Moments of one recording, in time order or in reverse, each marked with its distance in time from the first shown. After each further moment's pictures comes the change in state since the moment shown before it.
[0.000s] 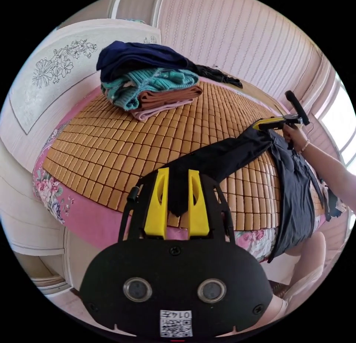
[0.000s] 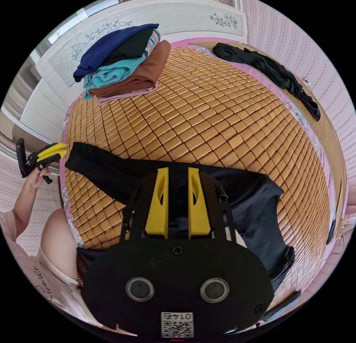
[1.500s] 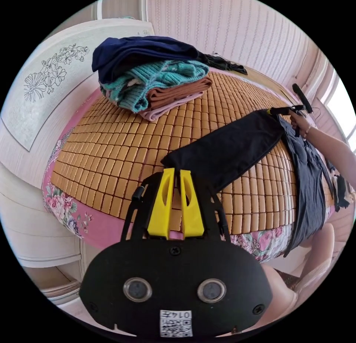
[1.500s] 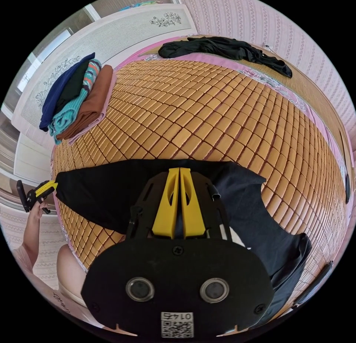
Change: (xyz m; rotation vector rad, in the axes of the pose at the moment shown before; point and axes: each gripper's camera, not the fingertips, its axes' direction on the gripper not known) left arm -0.001 -0.027 0.005 -0.109 -0.087 0.107; right arm 0.078 -0.007 0.065 0.063 -0.018 0.298
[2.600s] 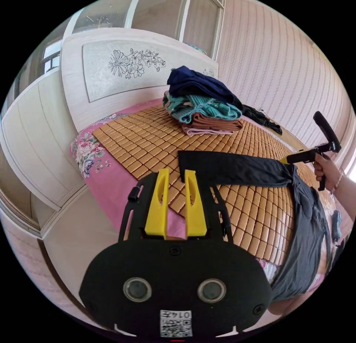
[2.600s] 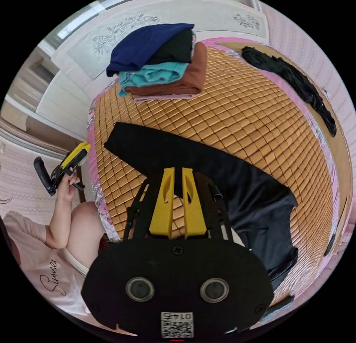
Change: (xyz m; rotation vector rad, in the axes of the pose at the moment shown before) left arm -0.018 0.116 -0.065 0.337 -0.163 -0.467; right arm -0.205 0.062 0.015 -0.151 -0.100 -0.365
